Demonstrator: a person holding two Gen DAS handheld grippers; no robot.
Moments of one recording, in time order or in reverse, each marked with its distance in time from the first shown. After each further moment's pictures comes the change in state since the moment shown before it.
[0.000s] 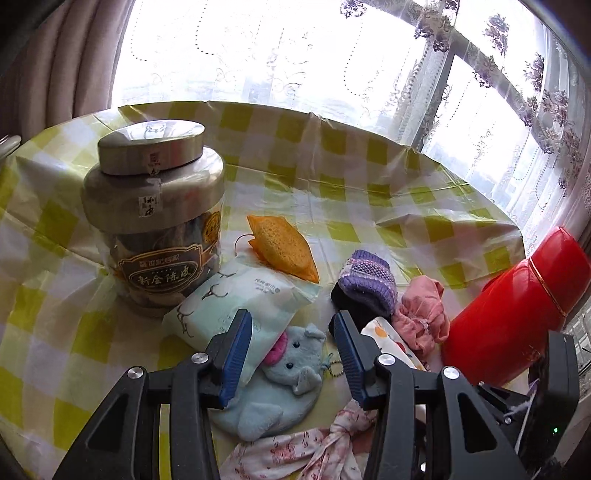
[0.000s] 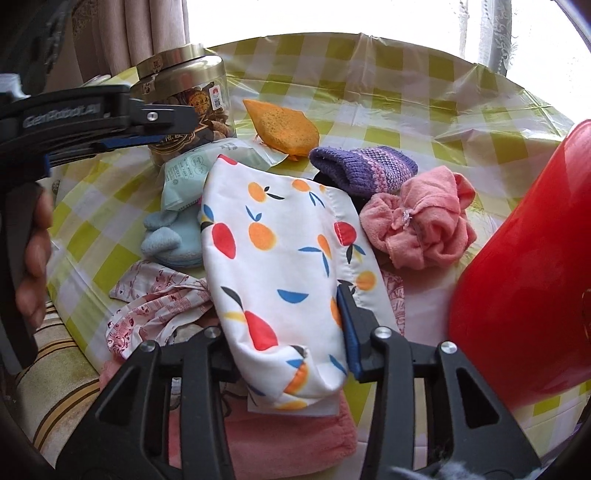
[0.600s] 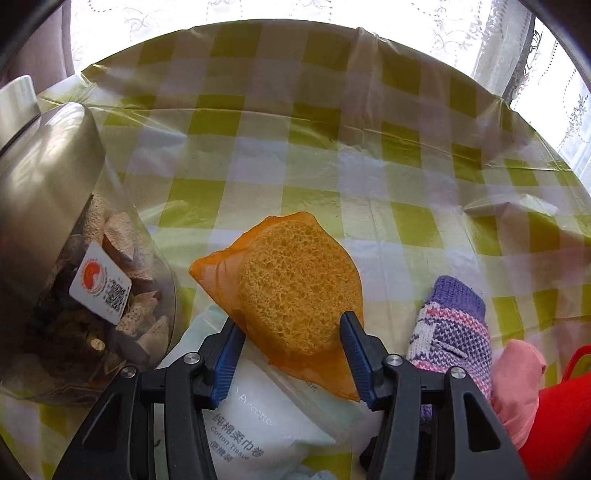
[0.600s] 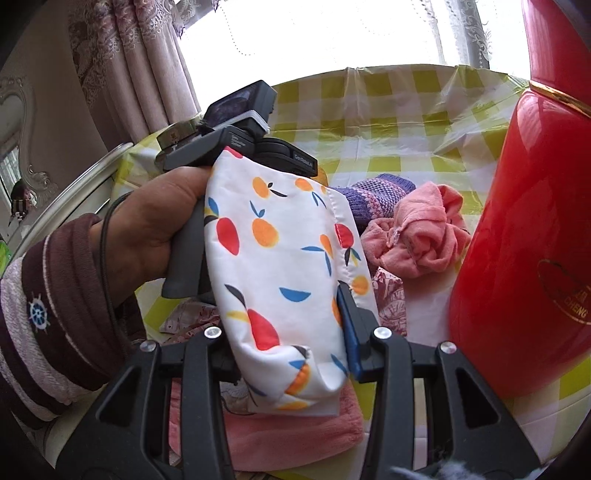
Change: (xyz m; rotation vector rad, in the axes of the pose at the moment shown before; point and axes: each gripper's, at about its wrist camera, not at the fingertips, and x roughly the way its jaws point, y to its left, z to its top) left arm 0.164 -0.013 0.058 -0.028 0.250 0.221; right arm -0.034 -0.024 -0.004 0.146 -0.159 0.167
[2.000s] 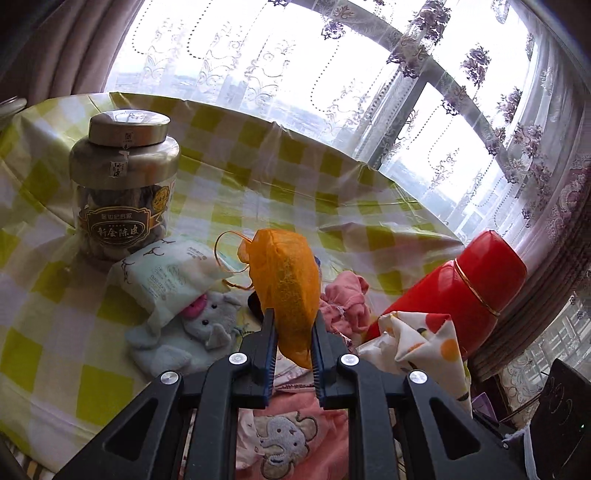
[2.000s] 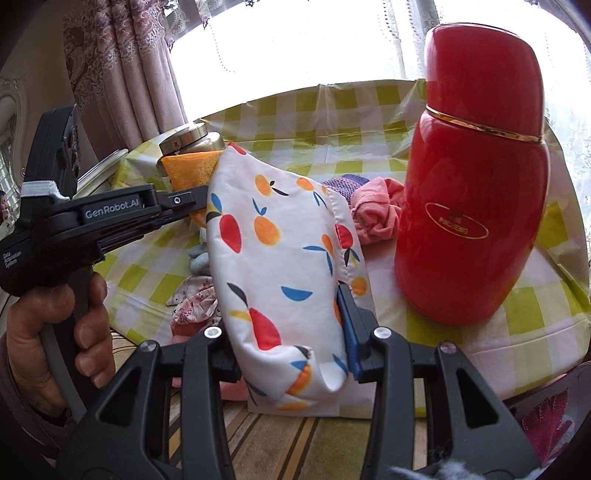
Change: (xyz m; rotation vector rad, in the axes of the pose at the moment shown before) left arm -0.184 0.009 -0.157 -0.053 -0.301 -0.411; right arm -0.081 0.006 -0.029 0.025 -0.025 -0.124
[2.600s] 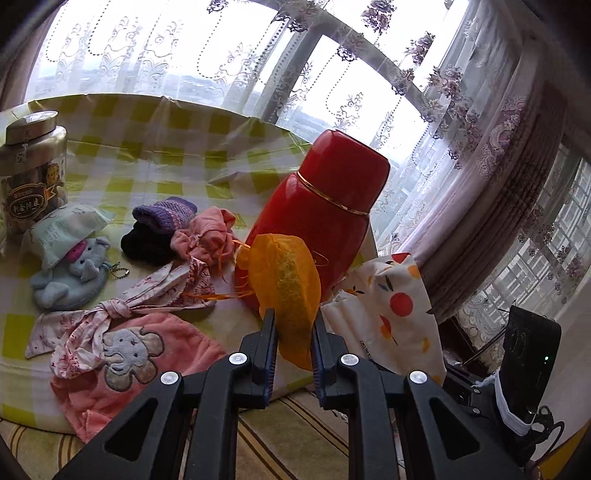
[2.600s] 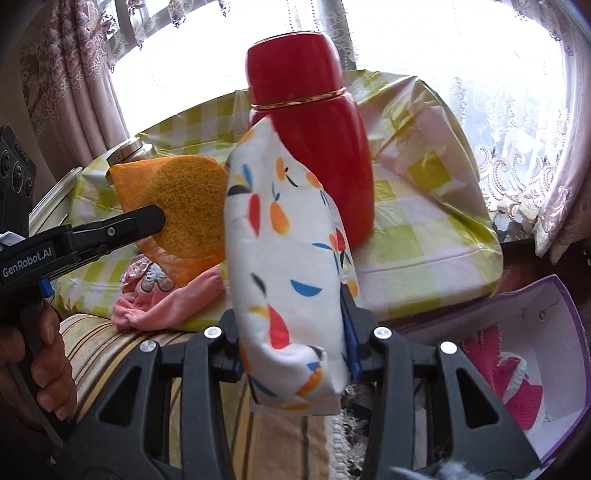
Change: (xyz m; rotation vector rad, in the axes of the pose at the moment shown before) left arm -0.025 -0.114 -0.068 0.161 0.120 -0.233; right arm -0.094 -0.082 -0.050 0.138 0.010 -0.197
